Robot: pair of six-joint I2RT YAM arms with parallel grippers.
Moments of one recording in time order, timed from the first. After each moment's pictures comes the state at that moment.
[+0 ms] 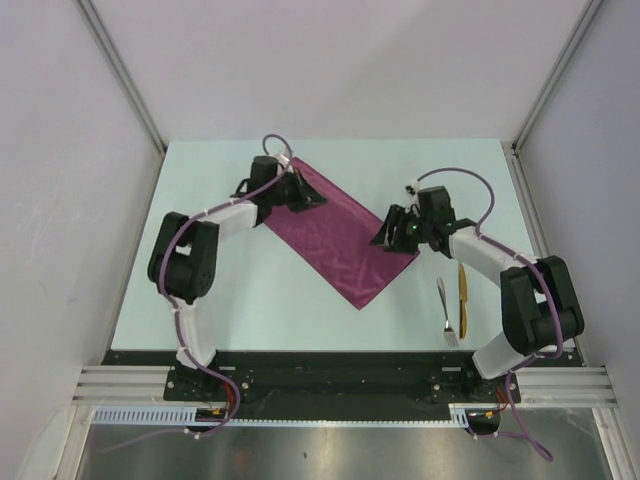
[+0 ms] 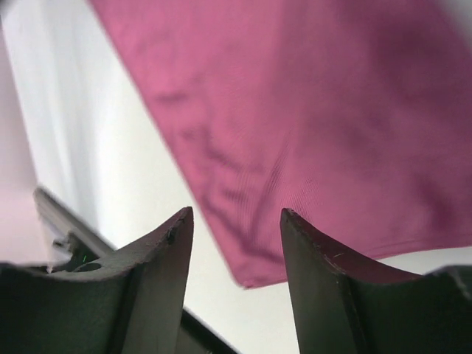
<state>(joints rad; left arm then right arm) -0.35 1.94 1.26 0.16 0.55 -0.81 0.29 1.56 0.96 -0.19 -0.41 0.56</state>
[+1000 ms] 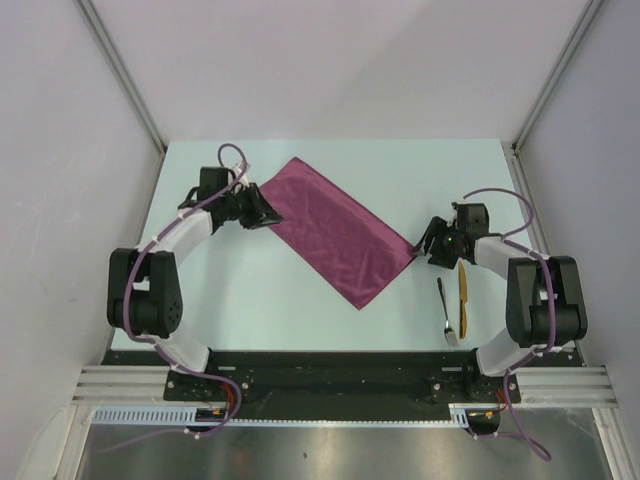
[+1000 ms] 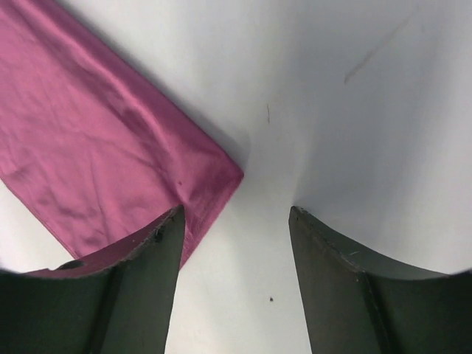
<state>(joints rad) -0.10 1.66 1.11 -0.24 0.61 -0.55 0.05 1.57 0.78 -0.16 -0.29 0.49</state>
